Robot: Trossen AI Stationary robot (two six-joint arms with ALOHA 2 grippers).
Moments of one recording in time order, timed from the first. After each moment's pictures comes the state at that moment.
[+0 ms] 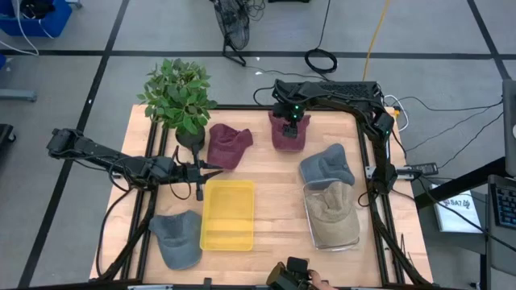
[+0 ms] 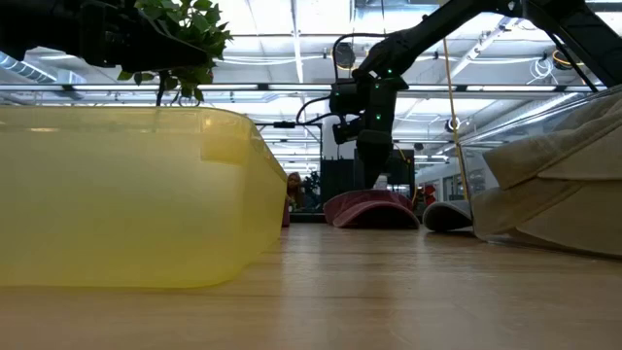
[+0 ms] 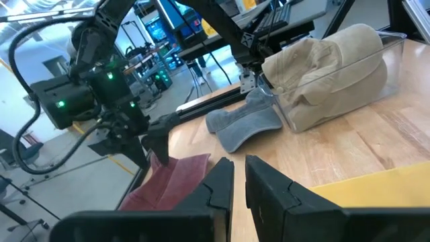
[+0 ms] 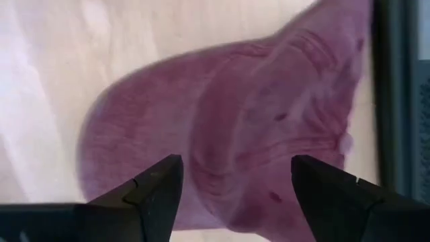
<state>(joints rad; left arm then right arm) -0.22 0.86 0.31 0.45 -0.37 0.41 -0.62 2.03 1.67 -0.98 -0.07 -0.40</state>
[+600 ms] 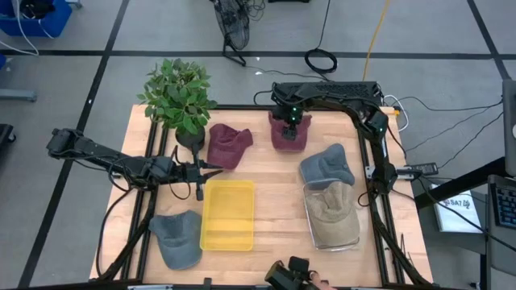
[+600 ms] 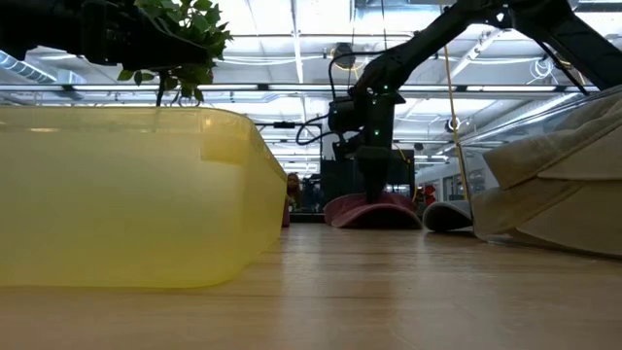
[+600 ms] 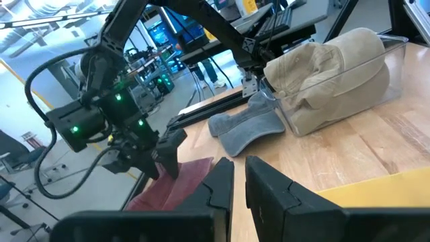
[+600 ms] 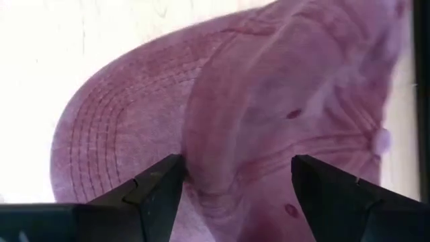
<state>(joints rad) -0.22 0.86 0.31 0.47 -0.37 0.41 -0.63 2.11 1.66 -0.99 -0.06 -0.36</state>
